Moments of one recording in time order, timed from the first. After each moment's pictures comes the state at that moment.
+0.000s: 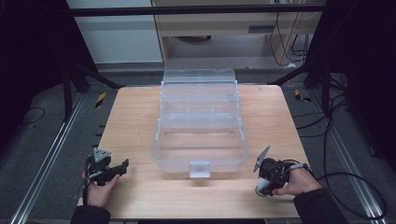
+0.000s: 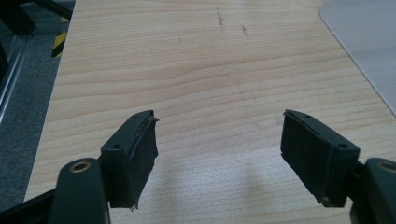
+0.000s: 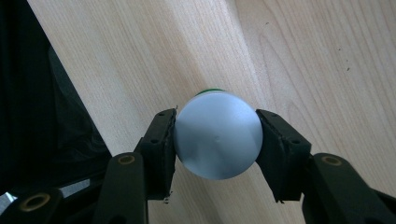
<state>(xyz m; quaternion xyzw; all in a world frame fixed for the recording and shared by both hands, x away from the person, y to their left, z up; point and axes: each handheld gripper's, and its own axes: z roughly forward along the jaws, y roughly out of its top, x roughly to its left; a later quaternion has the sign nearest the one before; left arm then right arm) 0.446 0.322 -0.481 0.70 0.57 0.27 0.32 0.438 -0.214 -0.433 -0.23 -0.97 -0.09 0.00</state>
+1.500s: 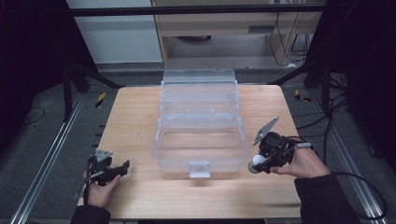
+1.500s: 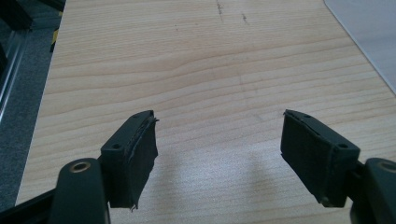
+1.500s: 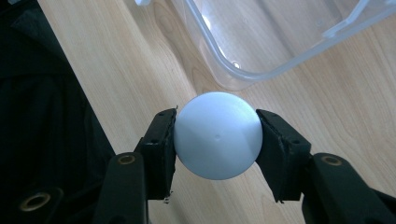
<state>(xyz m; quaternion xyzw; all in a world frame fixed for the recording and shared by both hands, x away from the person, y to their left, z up) 0.448 0.320 -0.485 0.71 0.57 0.26 0.31 0.451 -0.199 -0.336 -0.26 -0.95 -0.18 -0.05</state>
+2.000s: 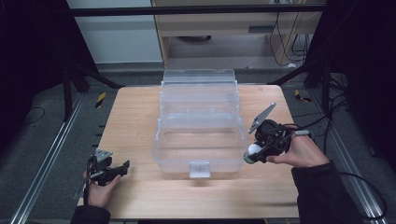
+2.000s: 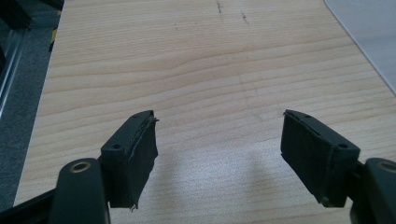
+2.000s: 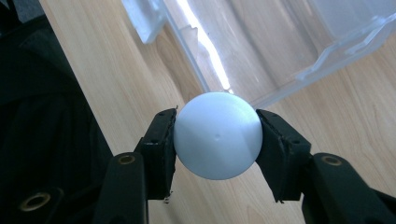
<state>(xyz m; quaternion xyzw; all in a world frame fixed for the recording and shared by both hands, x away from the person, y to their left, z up) 0.449 0.321 -0.485 0.71 0.57 0.26 0.31 0.462 -0.183 -0.301 -0.24 -0.95 -0.19 -0.06</state>
